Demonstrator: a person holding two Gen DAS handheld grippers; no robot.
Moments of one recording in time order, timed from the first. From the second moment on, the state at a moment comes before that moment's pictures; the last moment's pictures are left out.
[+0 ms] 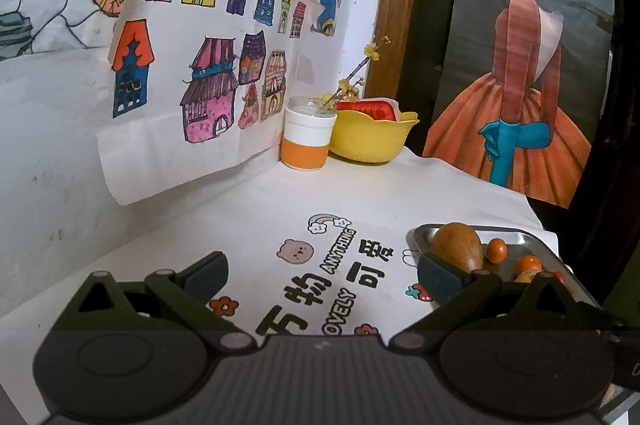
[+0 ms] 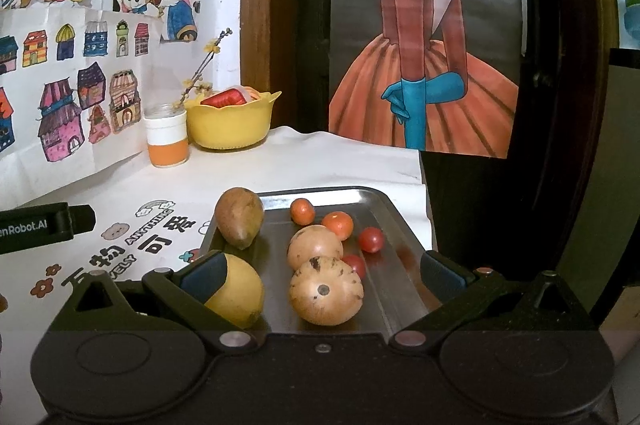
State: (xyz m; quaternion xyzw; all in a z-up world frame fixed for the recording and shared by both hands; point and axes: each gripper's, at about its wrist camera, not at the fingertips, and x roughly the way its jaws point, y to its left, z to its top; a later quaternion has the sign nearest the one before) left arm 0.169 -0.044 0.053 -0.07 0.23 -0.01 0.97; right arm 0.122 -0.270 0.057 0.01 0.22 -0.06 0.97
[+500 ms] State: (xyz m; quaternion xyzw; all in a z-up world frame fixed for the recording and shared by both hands) left arm 0.136 -0.041 0.044 -0.08 0.23 -0.01 0.97; right arm 0.094 -0.265 0.051 0.00 0.23 -0.06 0.97
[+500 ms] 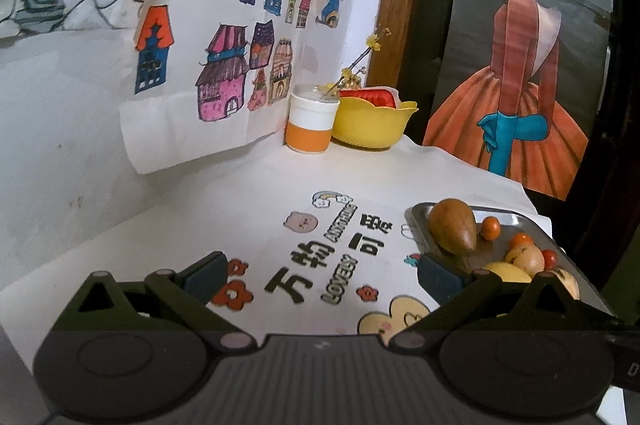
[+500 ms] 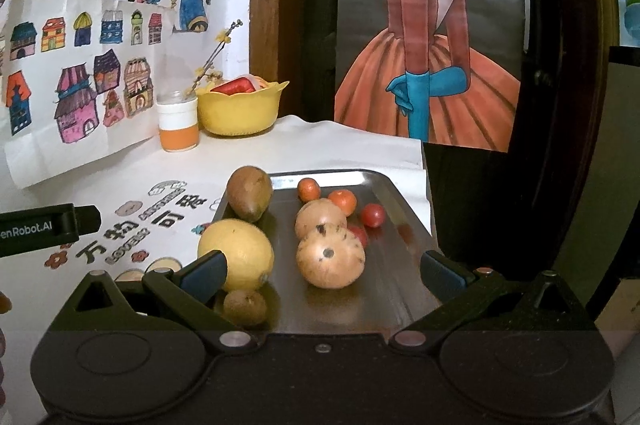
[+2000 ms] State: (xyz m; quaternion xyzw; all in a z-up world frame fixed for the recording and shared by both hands) left arm 0.068 -0.033 0.047 -0.05 0.21 -0.01 0.98; right arm 0.036 -0.236 0.054 -0.02 0.22 -0.02 0.98
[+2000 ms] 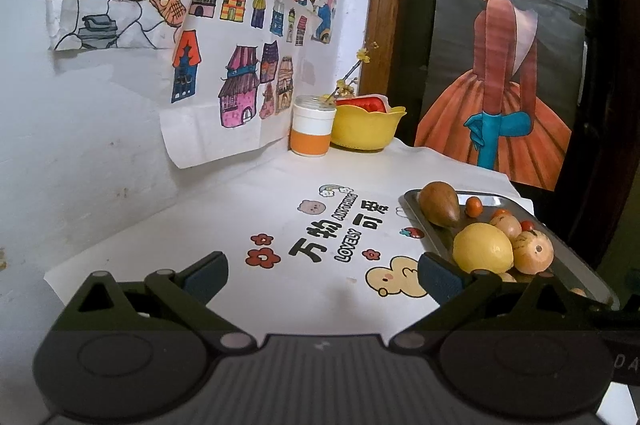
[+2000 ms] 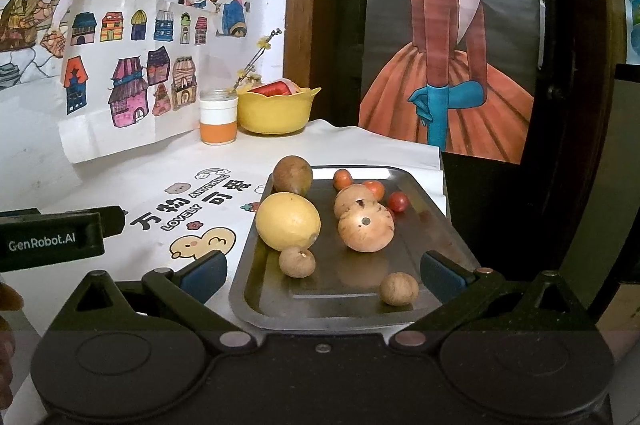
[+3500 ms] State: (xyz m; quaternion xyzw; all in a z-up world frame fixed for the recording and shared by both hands) left arm 0.028 -0.013 0.030 -0.05 0.21 -0.01 0.98; right arm -0.002 -0.223 0.038 -0.02 0.22 -0.02 0.98
